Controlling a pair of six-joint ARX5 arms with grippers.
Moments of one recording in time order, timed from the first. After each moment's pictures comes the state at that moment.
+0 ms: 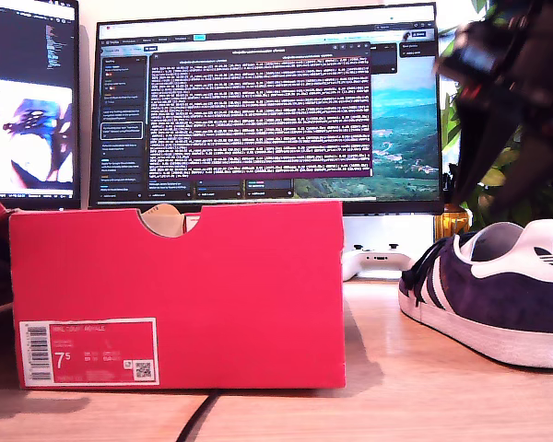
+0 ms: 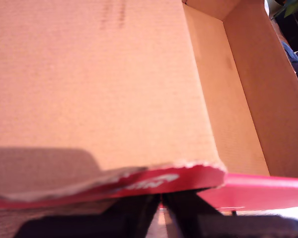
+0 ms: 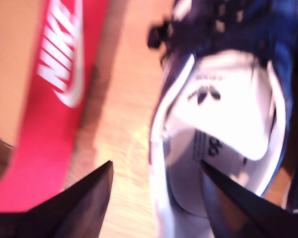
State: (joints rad) left arm -0.43 0.75 0.20 0.01 0.15 -0.62; right arm 0.27 1.46 1.06 -0.82 -0.25 0.13
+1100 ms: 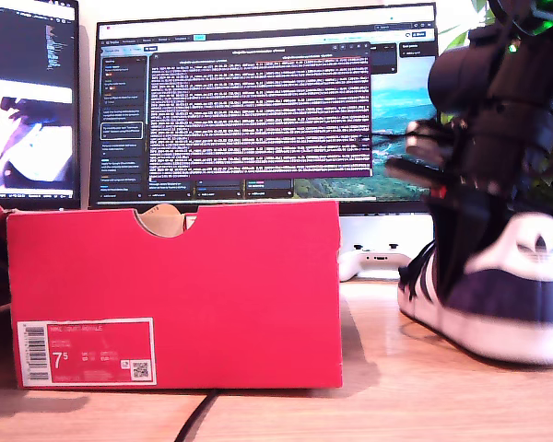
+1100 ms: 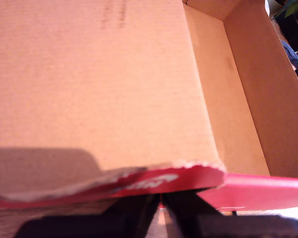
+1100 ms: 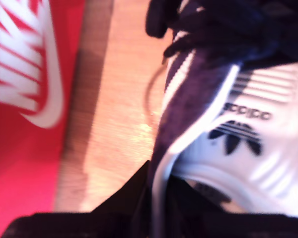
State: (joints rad) left arm -0.43 0.75 0.20 0.01 0.15 -0.62; right arm 0.33 1.66 1.16 -0.79 -0.25 0.19
